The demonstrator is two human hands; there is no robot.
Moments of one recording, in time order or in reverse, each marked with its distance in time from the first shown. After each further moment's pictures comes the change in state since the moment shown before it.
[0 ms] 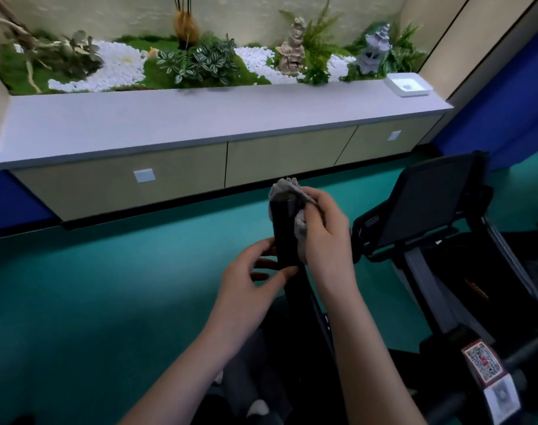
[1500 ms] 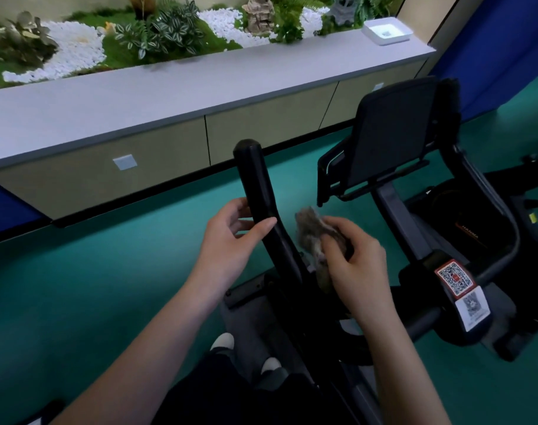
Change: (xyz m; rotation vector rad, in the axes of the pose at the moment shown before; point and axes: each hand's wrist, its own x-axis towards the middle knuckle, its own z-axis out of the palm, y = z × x) left_hand -0.007 0.004 0.004 -0.033 -0.057 -0.029; right_hand -0.086 0.039 -0.078 -0.258 0.002 0.086
